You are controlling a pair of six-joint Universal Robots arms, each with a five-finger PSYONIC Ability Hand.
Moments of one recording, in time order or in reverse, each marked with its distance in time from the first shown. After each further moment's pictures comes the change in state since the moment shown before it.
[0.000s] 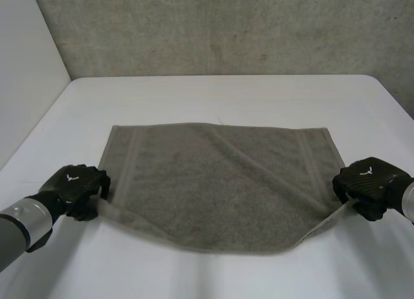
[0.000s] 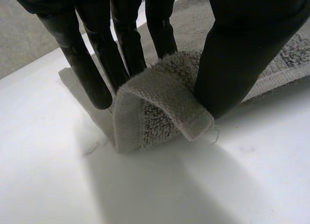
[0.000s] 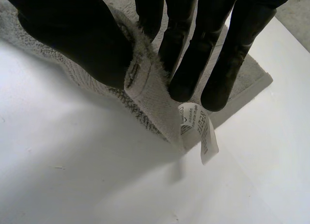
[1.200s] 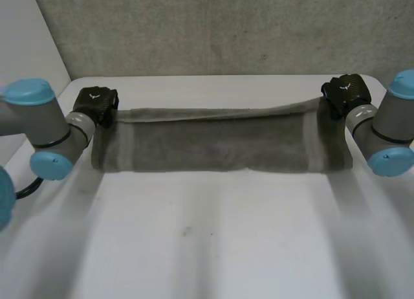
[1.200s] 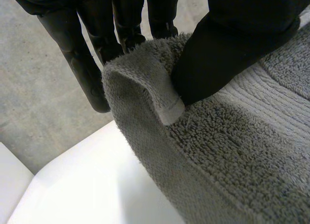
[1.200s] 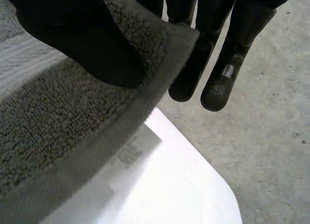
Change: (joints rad) left arm -0.240 -0.758 1.202 -0.042 -0.335 -0.213; right arm 0.209 0.739 -0.931 -0.486 0.299 0.379; left_hand 0.340 0.405 0.400 0.403 0.378; right_hand 0.001 0.001 0.000 0.000 0.000
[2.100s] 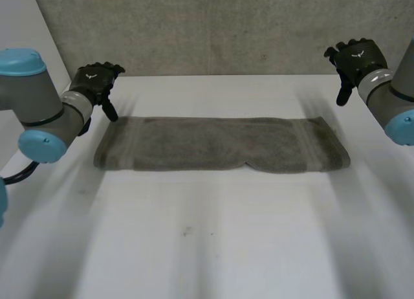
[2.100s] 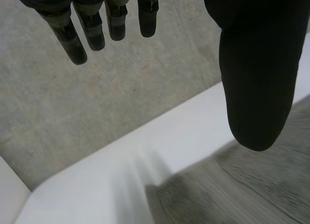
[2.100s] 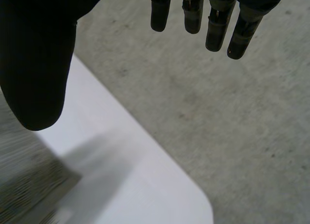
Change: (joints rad) left arm -0.027 0.101 0.061 -0.151 -0.011 -0.094; right arm 0.012 -0.059 -0.252 0.317 0.027 0.008; left_hand -0.976 -1.043 -1.039 -1.039 -0.988; right_hand -1.210 -1.042 -1.045 -1.042 -1.015
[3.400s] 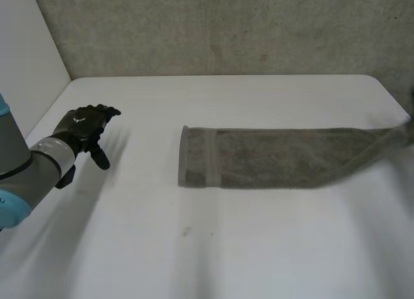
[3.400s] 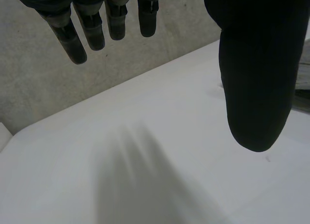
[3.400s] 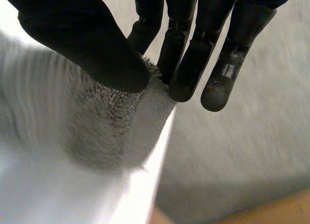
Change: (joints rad) left arm 0.055 0.433 -0.764 0.173 0.068 -0.003; right arm -0.361 -0.210 0.452 -0.113 -0.144 -0.123; left_hand -0.006 -0.007 -0.005 -0.007 -0.001; right_hand 1.206 1.036 1.045 1.042 1.014
